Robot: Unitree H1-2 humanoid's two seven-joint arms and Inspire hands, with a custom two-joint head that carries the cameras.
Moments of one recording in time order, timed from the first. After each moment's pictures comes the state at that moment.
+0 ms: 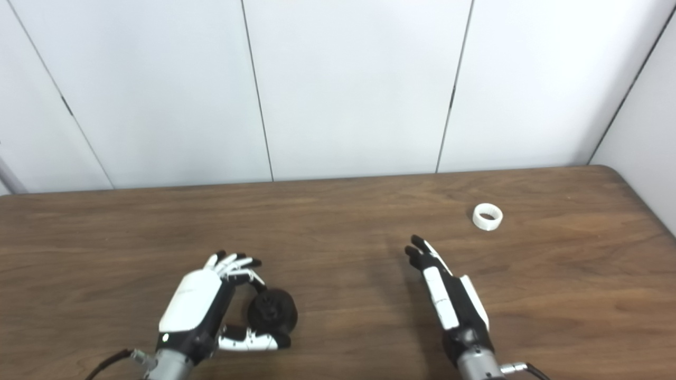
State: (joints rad) left arm -0.03 0.25 -0.40 -0.28 0.84 0.19 -0.02; right arm 0.07 -0.07 0.02 -0.37 -0.04 0.32 0.04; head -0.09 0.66
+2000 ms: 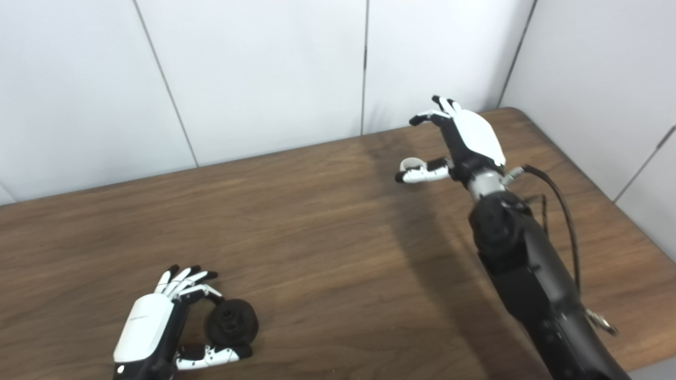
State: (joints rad) left arm 0.02 0.23 -0.35 -0.11 0.86 -0.03 0.08; right arm -0.32 -0.50 0.01 -0.08 -0.60 0.39 0.06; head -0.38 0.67
